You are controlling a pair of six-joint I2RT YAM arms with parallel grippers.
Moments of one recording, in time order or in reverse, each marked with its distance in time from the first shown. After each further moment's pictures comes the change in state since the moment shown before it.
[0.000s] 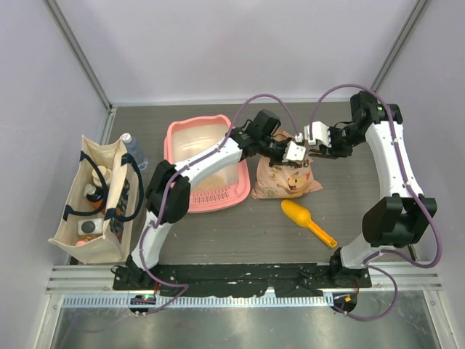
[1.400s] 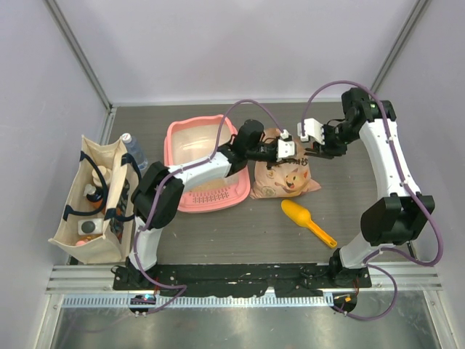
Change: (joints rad) left arm 0.020 -0.147 -0.414 0.626 -0.075 -0.328; right arm 0.087 0.018 0.045 -0.015 0.050 0.092
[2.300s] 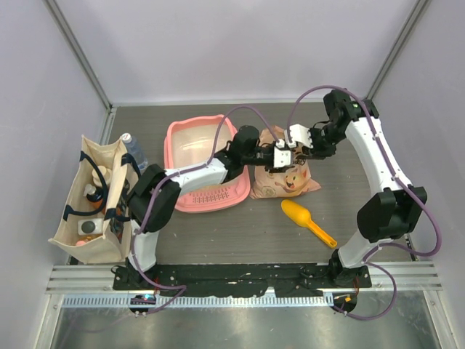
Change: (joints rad) left arm -0.012 -0.035 -0.103 0.139 -0.023 0.112; right arm 0.100 0.040 -0.003 0.015 0.064 -0.007
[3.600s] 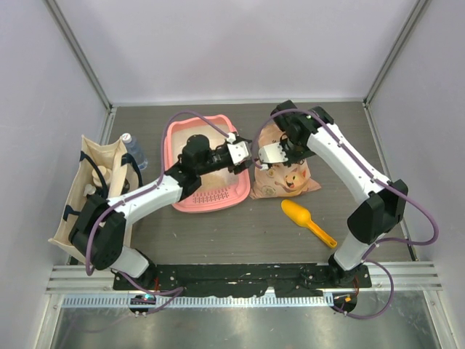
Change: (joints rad) left arm 0.130 -0.514 -0.489 0.139 -0.189 -0.218; right arm 0.382 0.041 0.032 -0.013 0.637 0.098
